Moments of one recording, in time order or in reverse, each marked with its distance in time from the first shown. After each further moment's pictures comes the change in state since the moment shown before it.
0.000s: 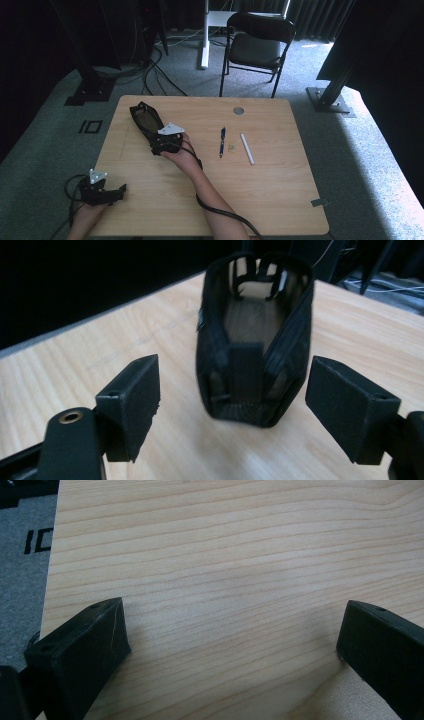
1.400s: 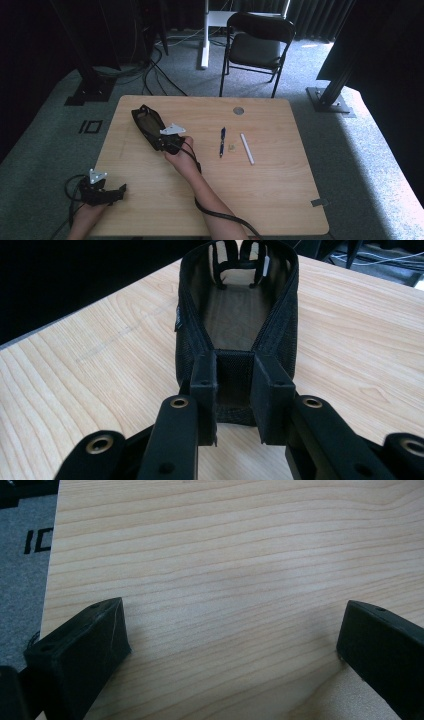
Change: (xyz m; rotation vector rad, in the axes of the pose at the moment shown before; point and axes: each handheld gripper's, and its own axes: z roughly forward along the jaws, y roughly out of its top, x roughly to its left) left arm 0.000 0.000 0.000 0.000 0.000 0.000; right arm 0.001 -0.002 -0.009 0.077 -0.047 0.054
